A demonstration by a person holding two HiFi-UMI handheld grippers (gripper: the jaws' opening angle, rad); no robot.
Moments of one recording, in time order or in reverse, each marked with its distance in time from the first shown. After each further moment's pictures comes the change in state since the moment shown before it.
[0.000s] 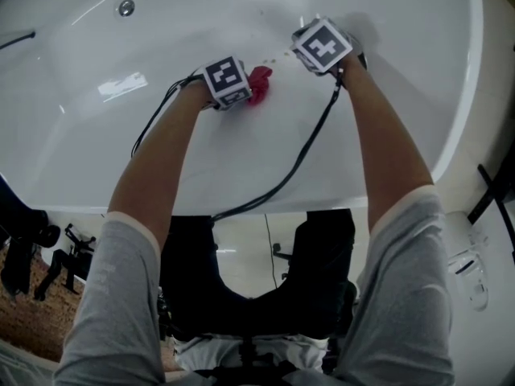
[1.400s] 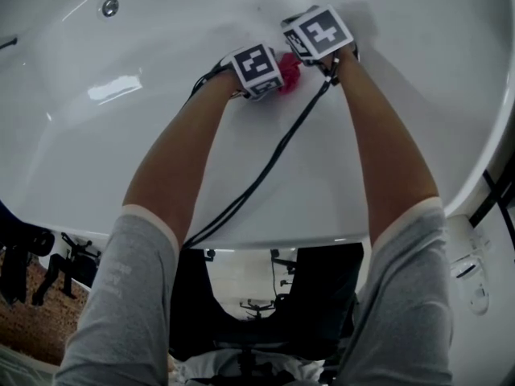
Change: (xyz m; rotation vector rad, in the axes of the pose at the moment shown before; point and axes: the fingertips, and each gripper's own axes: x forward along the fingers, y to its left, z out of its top) left arm 0.060 0.051 0.087 0.066 -0.160 0.047; right arm 0.040 -0.044 0.007 0.172 -0.077 -0.060
